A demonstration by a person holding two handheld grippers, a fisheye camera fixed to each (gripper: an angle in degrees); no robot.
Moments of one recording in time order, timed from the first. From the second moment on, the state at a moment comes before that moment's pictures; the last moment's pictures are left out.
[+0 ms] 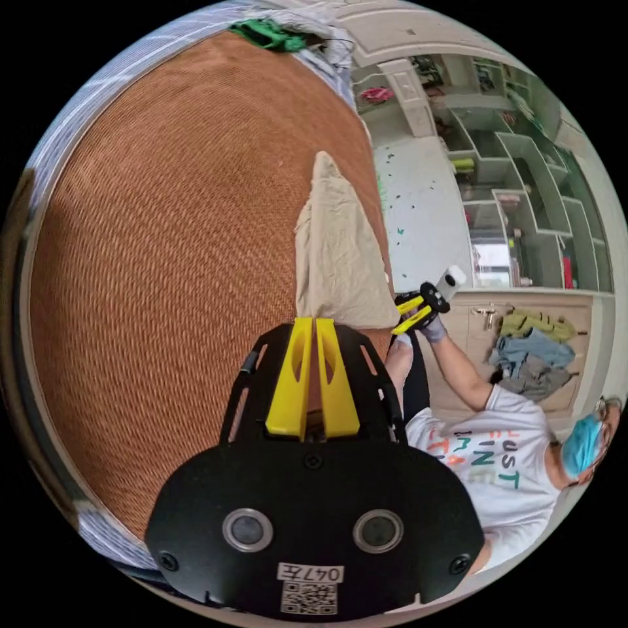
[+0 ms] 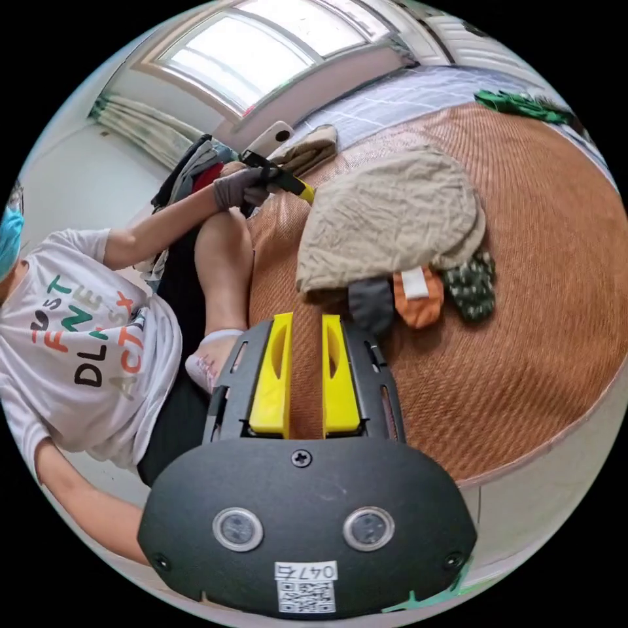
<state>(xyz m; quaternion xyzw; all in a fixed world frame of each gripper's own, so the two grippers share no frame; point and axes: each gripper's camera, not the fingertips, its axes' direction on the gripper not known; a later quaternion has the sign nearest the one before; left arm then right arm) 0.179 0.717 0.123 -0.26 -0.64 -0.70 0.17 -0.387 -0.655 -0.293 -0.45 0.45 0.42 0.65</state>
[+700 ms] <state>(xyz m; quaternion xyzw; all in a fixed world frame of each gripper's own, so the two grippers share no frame) -0.016 0.646 0.152 -0.34 -0.66 -0.61 0.28 -0.304 -0.699 -0.140 -0.49 0.59 0.33 0.55</state>
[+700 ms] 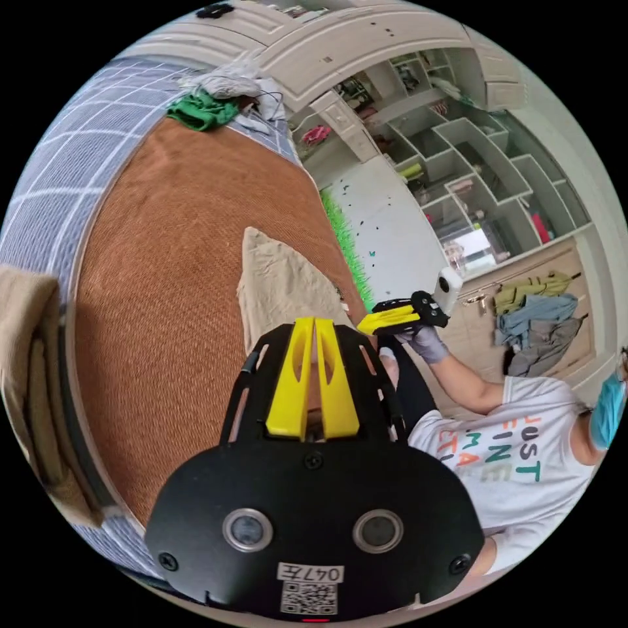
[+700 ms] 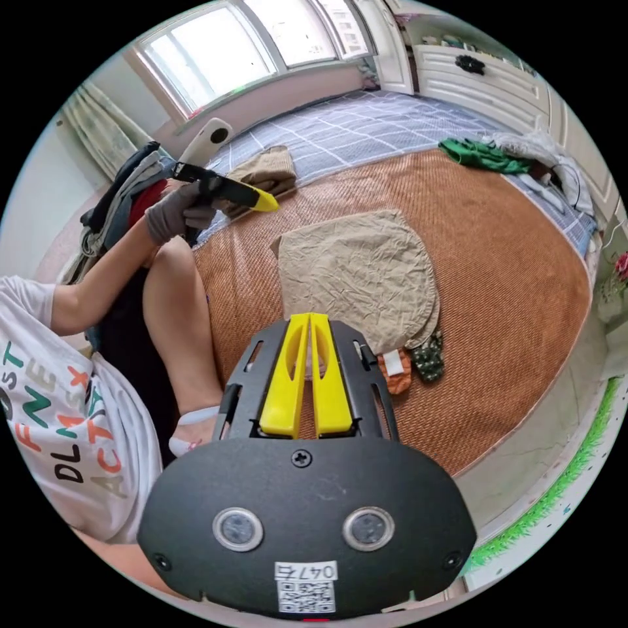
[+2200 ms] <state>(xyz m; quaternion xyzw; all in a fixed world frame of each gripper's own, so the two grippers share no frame) 0.041 0.787 -0.127 -0.28 -0.62 -0.72 0.14 -0.395 -0.730 -0.223 -0.25 0.67 0.46 0.53</state>
